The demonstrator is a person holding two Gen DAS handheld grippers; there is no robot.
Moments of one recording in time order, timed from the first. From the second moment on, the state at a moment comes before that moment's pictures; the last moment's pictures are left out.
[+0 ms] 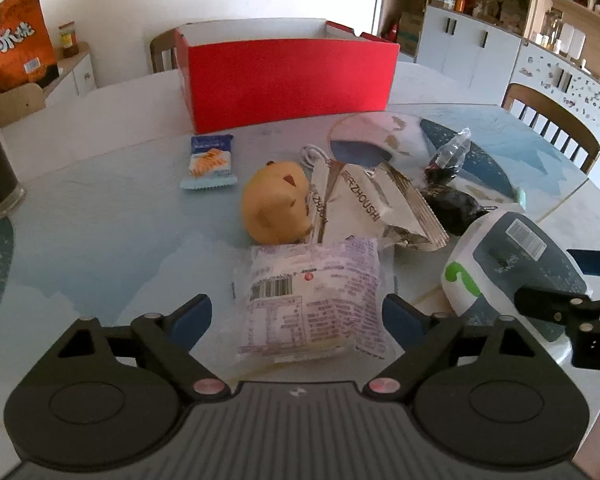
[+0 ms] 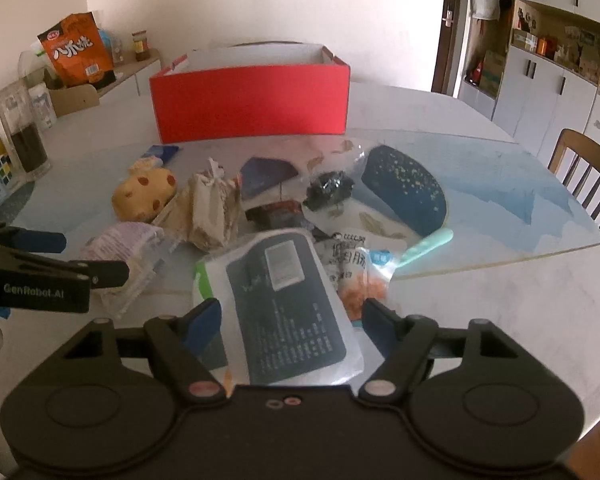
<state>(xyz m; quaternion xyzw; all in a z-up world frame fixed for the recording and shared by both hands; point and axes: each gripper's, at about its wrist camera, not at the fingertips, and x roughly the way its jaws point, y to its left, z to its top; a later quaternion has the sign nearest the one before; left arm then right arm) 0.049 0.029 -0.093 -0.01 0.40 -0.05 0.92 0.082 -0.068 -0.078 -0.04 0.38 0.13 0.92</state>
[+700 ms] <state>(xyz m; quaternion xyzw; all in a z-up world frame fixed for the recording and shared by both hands) 0.053 0.026 -0.094 -0.02 0.40 -0.06 0.91 0.089 -0.070 -0.085 -0.03 0.40 0.13 0.91</state>
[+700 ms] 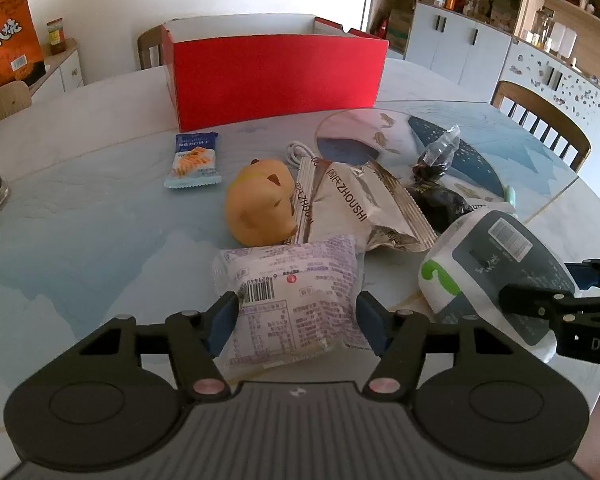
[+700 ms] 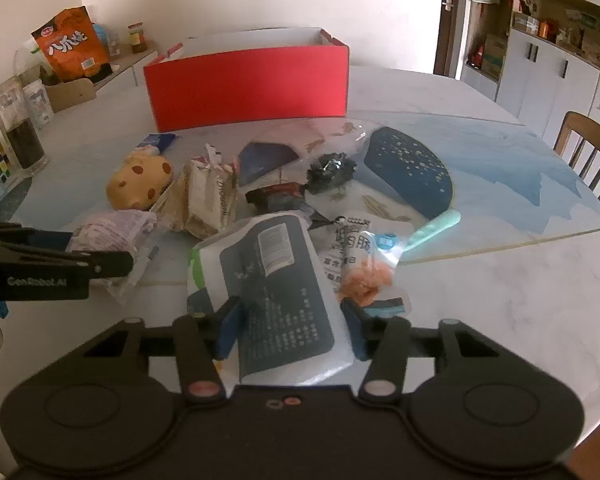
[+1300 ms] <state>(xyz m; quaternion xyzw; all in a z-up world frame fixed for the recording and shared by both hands) 0.045 0.035 -0.076 -0.04 0.40 -0.05 0.92 0.086 -0.066 -0.063 -0.02 0.38 0.16 0.91</state>
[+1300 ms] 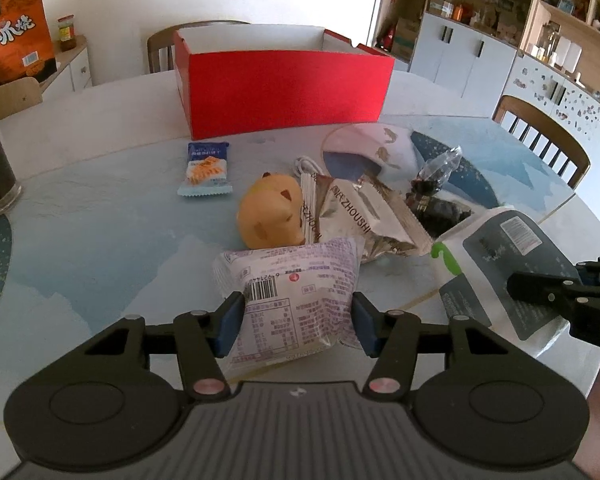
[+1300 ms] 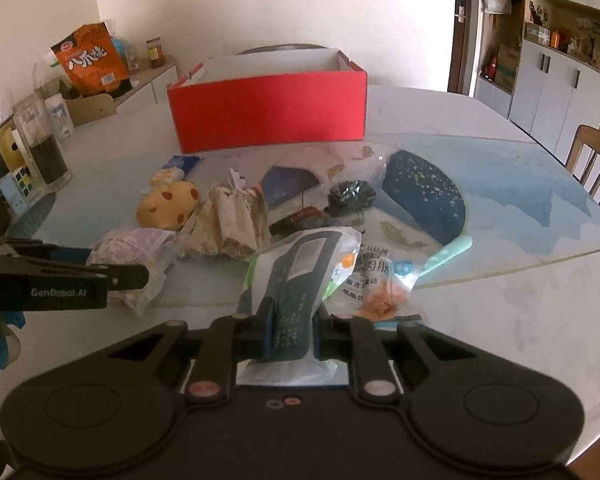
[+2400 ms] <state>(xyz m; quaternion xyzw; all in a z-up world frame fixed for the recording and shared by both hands) 0.115 0.040 0.021 -0.03 0.37 -0.02 0.93 0.169 -0.075 0.034 -0.02 0.31 0.20 0.93</state>
